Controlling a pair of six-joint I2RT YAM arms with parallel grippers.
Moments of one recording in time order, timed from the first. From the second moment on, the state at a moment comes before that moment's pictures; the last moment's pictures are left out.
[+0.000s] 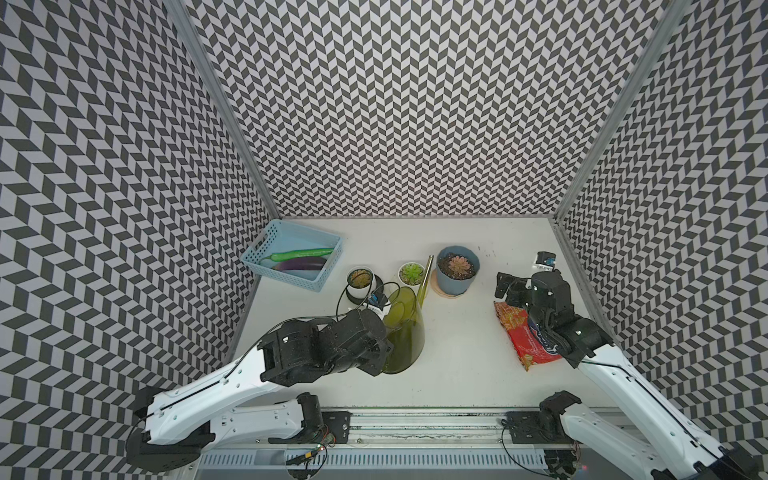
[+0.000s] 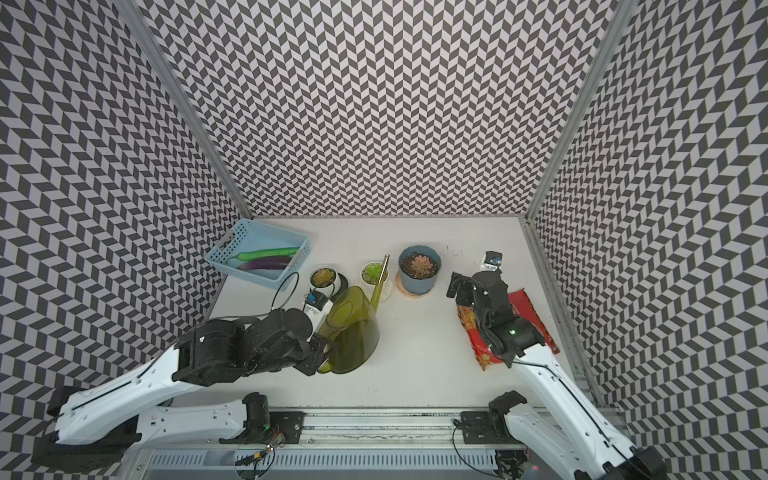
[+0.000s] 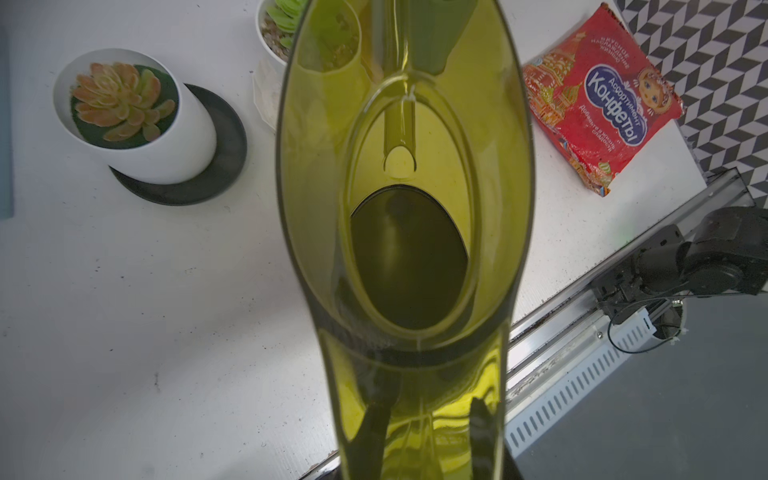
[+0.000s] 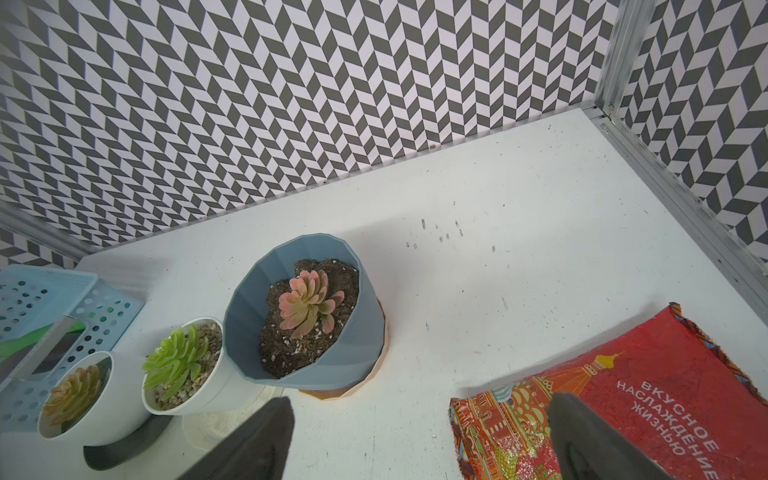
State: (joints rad) left arm -1.19 0.95 1.23 -1.21 -0.23 -0.68; right arm 0.39 0.88 0.73 -0.36 0.32 0.45
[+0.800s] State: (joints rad) left arm -0.62 1.12 1.41 -1.37 0.14 -0.43; right arm 0.39 0.89 0.92 -0.53 0.41 0.41
